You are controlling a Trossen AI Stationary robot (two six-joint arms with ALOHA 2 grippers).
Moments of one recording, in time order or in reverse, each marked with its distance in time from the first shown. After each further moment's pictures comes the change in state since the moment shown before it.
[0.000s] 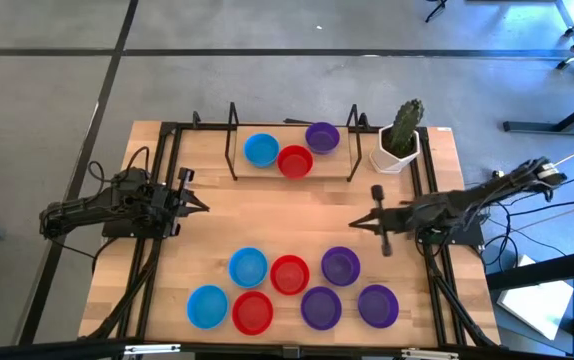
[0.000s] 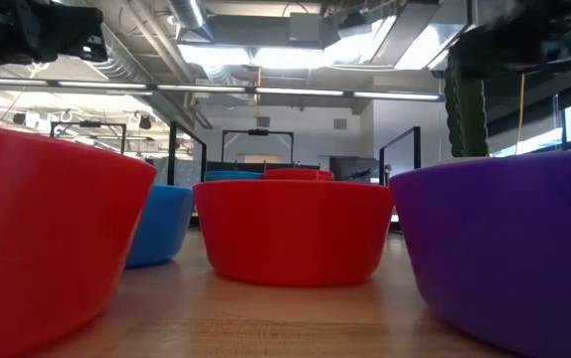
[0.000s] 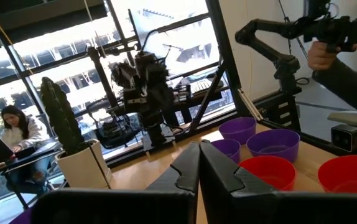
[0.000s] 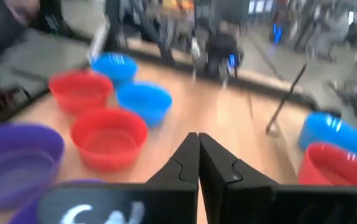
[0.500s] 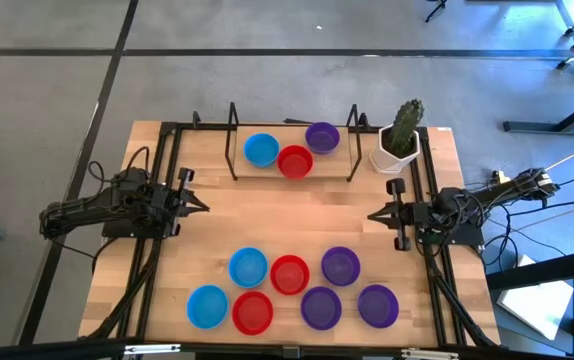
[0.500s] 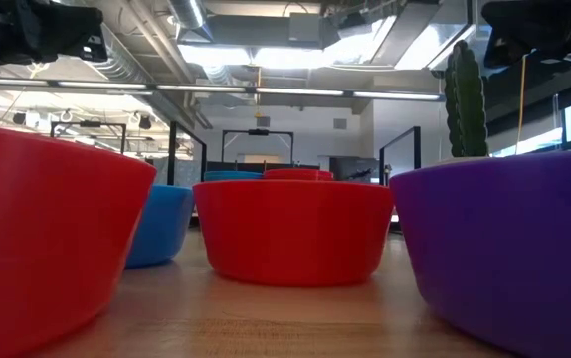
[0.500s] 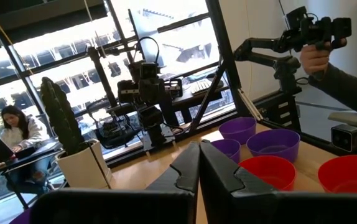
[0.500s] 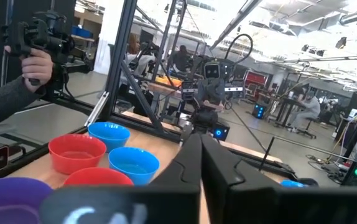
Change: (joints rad) left arm 0.000 0.000 0.000 0.000 0.000 0.000; right arm -0.026 -0.356 -0.205 0.190 -0.075 -0.115
